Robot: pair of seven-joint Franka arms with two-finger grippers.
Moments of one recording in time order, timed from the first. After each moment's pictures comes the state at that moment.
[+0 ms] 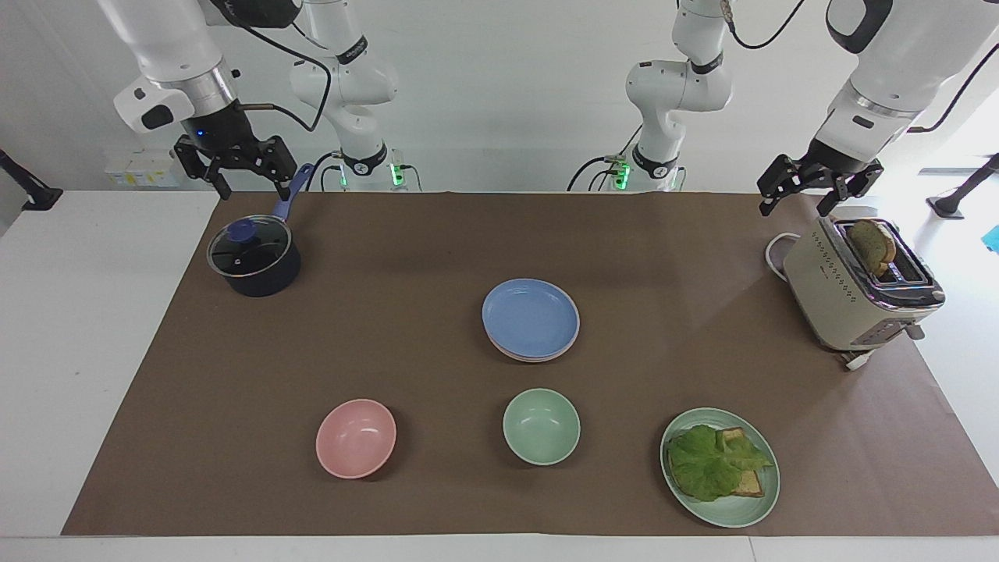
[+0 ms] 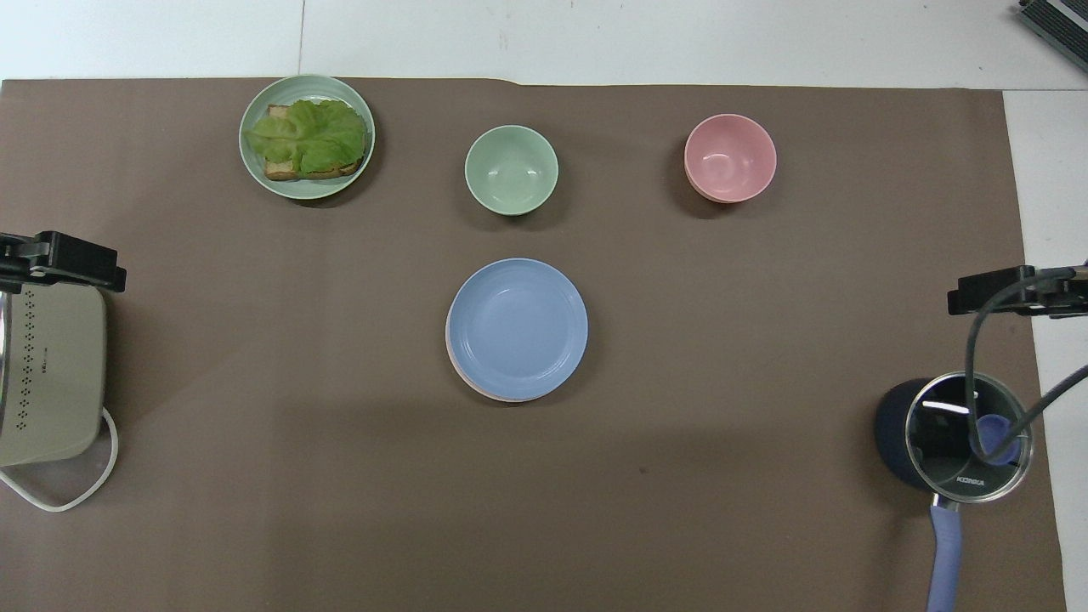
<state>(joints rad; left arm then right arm) -0.20 0.00 0.15 -1.53 -0.03 1.52 0.00 0.02 -0.10 -0.04 -1.63 0.01 1.56 0.03</state>
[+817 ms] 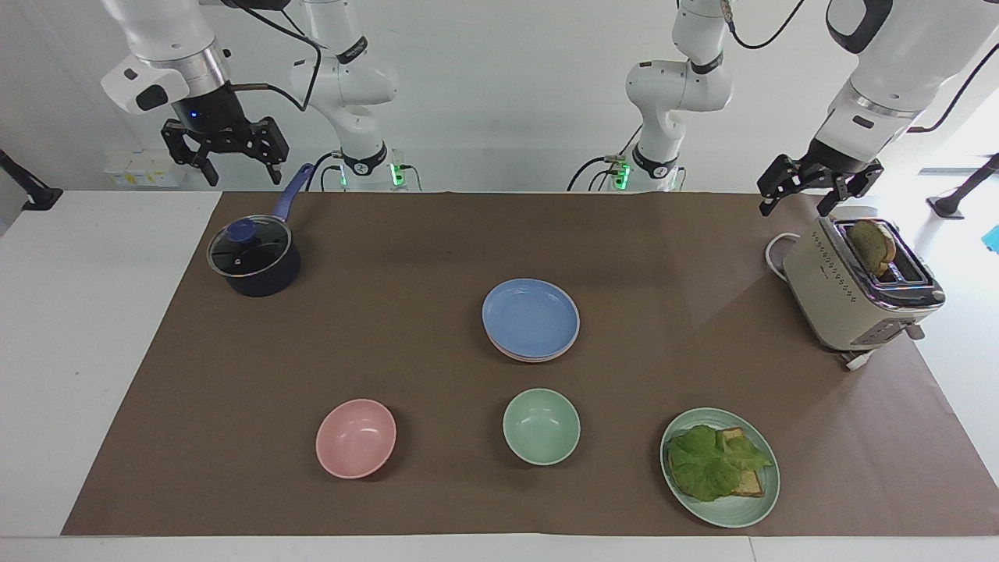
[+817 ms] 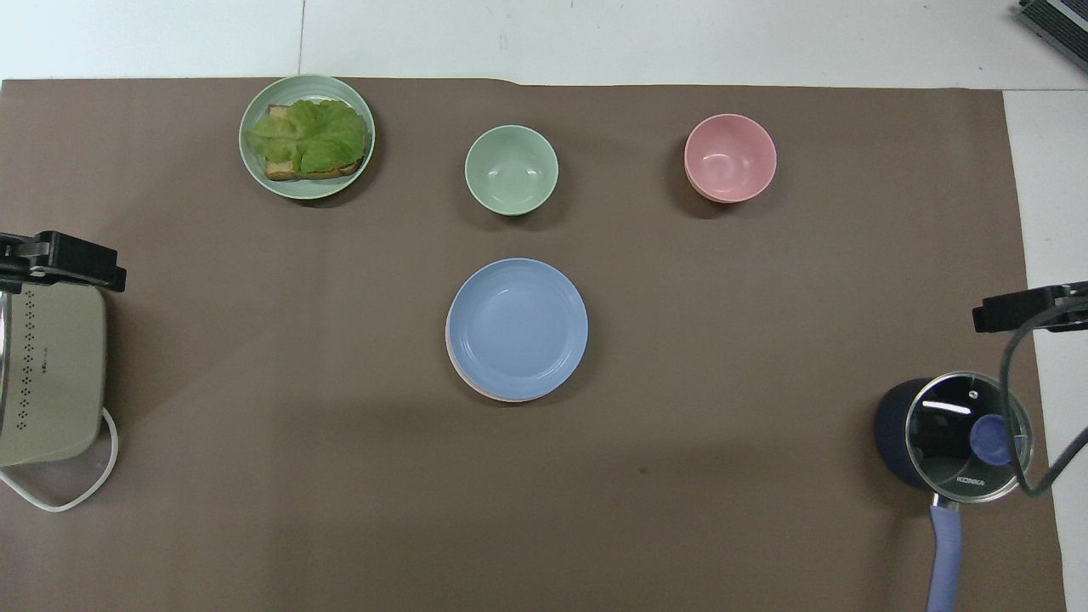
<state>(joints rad) -0.20 0.00 0.15 -1.53 -0.03 1.52 0.00 0.02 -0.11 -0.04 -1.61 -0.03 1.52 -0.07</state>
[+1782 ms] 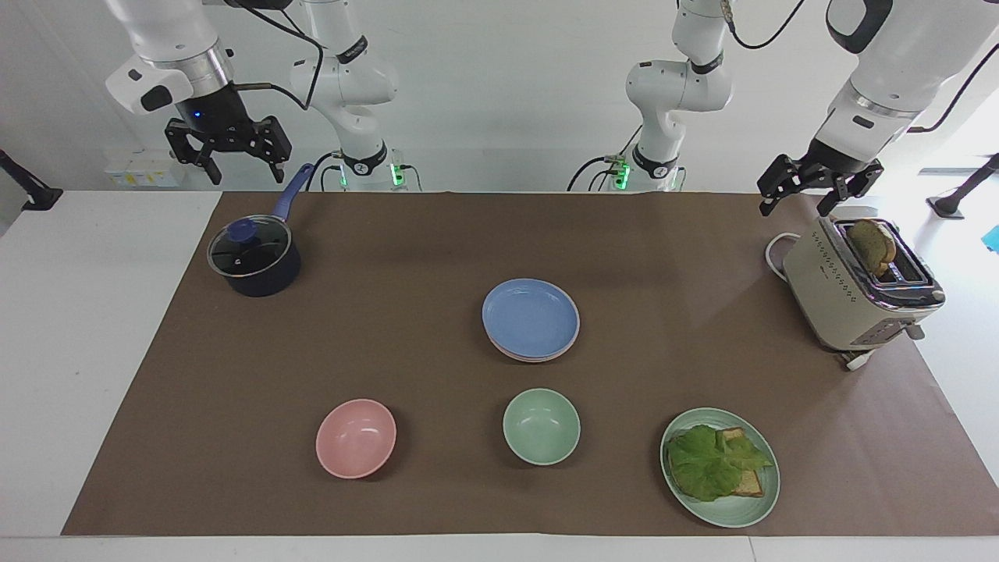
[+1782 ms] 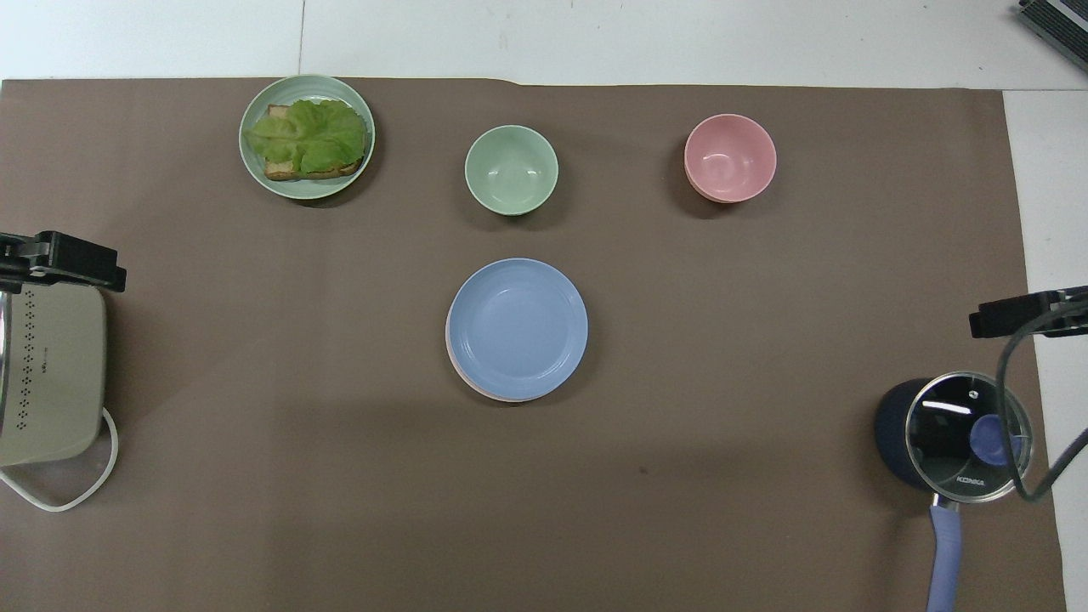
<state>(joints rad) -0.20 0.00 0.15 -1.53 -0.03 1.52 0.00 0.02 -0.11 -0.04 -1.62 -0.03 1.50 -0.07</state>
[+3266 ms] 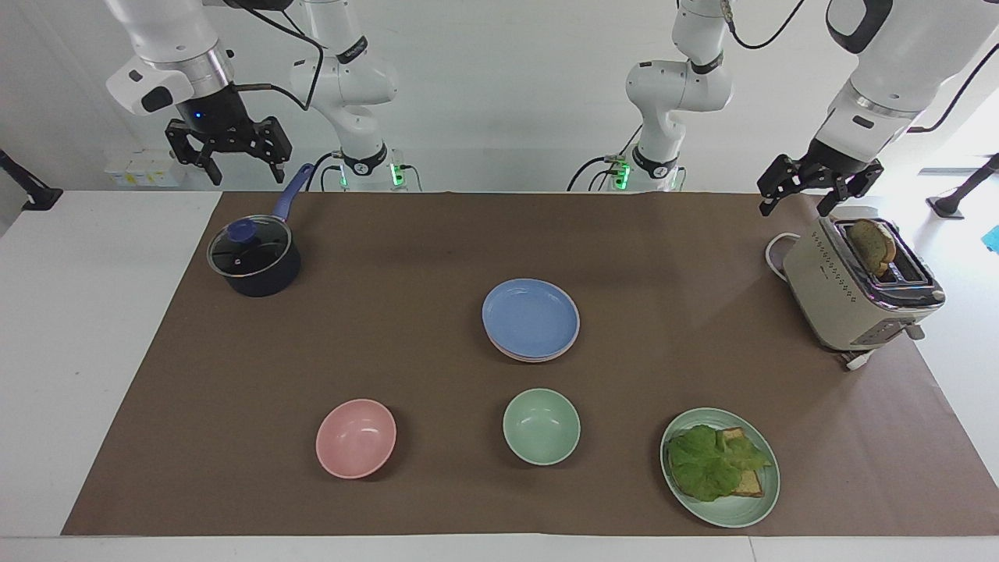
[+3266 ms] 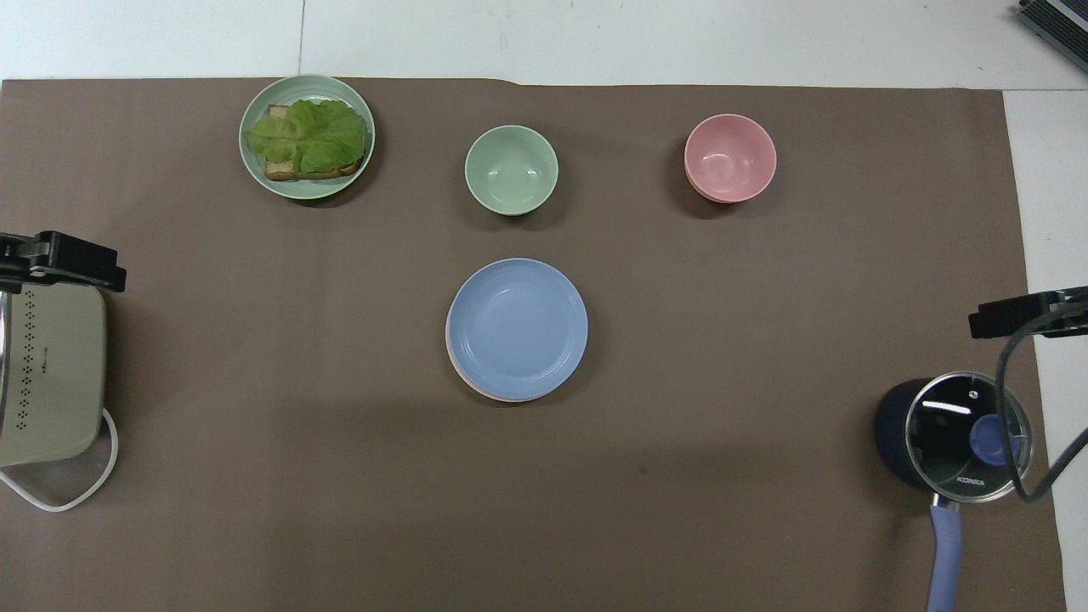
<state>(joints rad) -0.20 0.00 0.15 -1.53 -0.03 1.52 0.00 0.02 -0.11 -0.04 -1.62 -0.03 1.51 -0.07</state>
